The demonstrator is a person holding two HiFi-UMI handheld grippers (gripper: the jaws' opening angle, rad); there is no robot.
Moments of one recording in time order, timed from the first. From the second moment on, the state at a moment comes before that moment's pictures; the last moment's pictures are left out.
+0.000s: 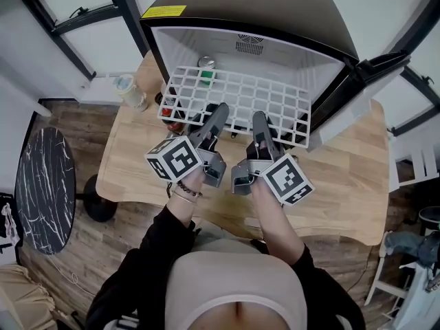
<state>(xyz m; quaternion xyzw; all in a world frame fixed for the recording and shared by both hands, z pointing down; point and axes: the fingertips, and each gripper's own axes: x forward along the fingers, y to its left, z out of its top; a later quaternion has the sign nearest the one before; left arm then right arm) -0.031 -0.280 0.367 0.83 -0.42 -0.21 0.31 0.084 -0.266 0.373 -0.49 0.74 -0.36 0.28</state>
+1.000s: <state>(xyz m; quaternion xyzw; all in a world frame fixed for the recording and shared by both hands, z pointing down) -0.035 -0.258 0.367 0.83 -0.41 -0.22 0.31 0.081 -0.244 0.364 -0.50 0.75 -0.32 0.27</state>
